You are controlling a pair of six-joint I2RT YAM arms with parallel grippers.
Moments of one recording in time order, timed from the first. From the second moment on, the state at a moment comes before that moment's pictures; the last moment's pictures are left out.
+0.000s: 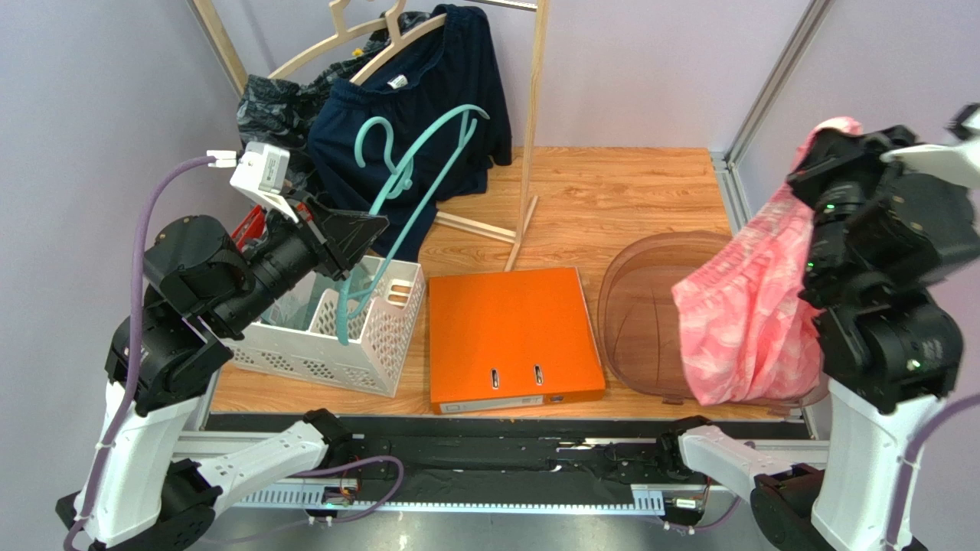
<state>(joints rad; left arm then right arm) -0.68 0.90 1.66 -0.80 -0.05 -0.42 0.25 1.06 2.02 -0.79 0.67 0.39</state>
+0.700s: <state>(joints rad) -0.68 0.94 1.72 -0.86 -0.02 -0.42 0.21 1.04 1.61 -0.97 0.58 0.57</state>
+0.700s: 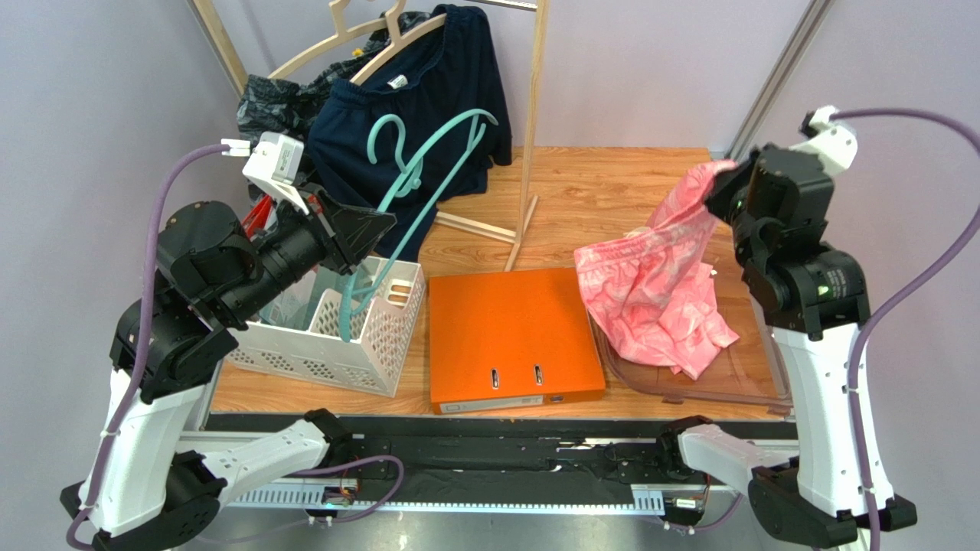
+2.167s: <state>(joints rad) -0.68 1.04 1.79 -0.92 0.06 -0.43 0.02 1.23 1.48 -1.17 0.04 0.56</state>
